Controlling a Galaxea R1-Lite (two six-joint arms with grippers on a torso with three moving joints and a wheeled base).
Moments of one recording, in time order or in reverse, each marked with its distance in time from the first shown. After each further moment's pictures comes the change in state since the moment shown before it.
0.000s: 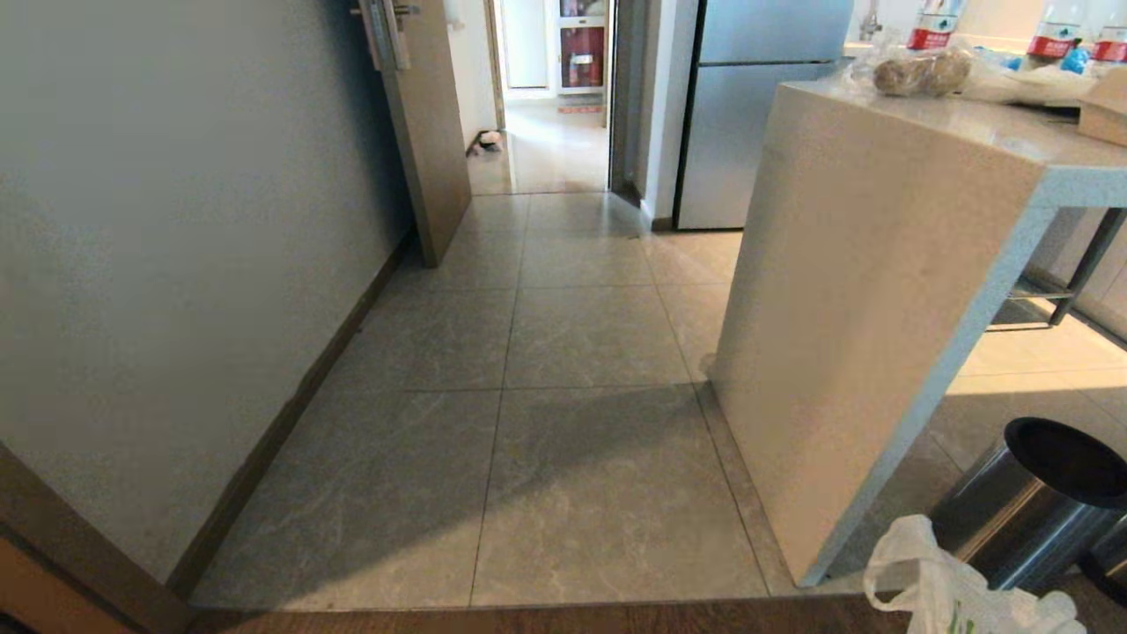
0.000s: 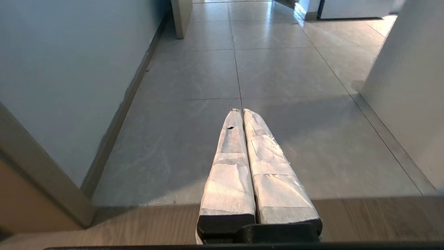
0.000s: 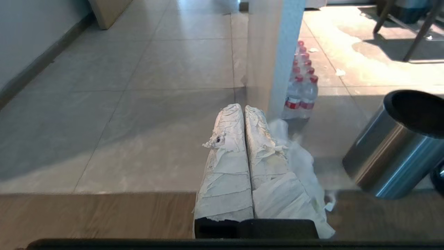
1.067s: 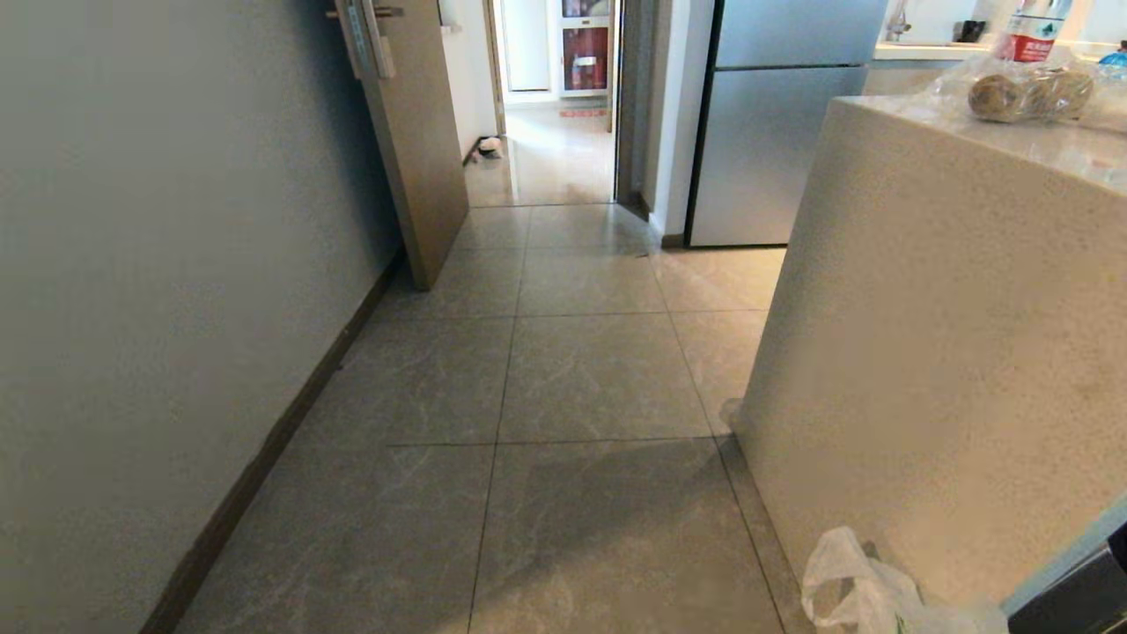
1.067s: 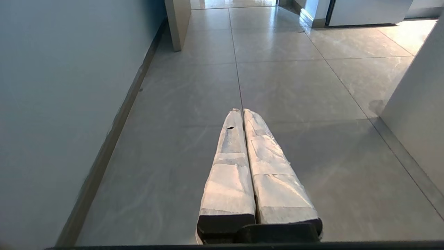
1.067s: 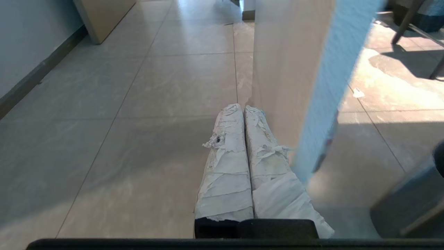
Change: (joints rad) left arm 0.002 0.000 0.000 -0.001 -0.001 -0.001; right arm 0.003 0.000 0.000 0.000 0.000 0.000
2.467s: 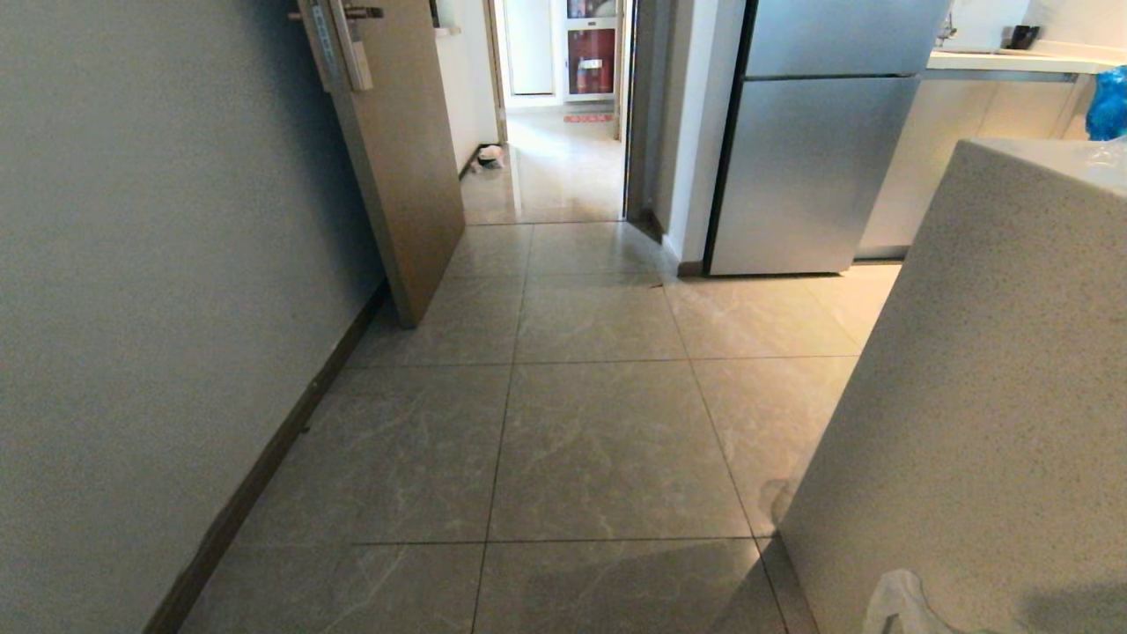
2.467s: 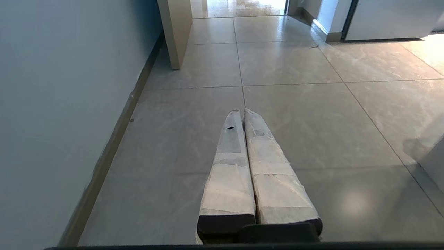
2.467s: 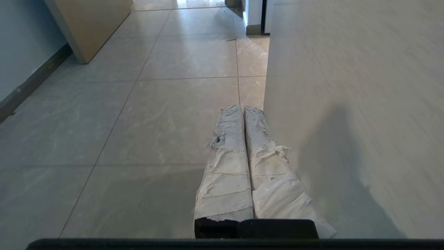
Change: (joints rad) left arm 0.000 0.000 0.000 0.000 0.000 0.001; right arm 0.000 0.000 0.000 0.000 0.000 0.000
